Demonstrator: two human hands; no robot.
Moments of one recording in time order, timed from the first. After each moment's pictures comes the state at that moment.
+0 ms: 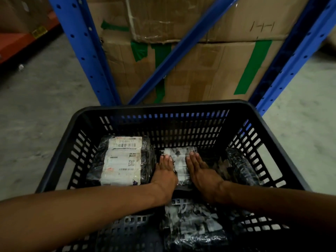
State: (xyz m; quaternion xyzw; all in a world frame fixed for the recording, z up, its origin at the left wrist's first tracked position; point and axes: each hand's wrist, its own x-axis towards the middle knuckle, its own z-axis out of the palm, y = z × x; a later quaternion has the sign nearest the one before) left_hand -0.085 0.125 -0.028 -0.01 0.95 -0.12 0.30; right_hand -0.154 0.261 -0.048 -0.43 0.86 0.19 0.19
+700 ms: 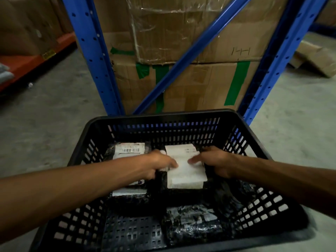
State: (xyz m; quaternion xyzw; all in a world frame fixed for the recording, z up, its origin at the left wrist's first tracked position) left_hand -0.081 0.100 0.086 -0.34 0.73 0.54 0.24; right_hand -0.168 0.264 0.057 0.06 0.76 -0.51 0.40
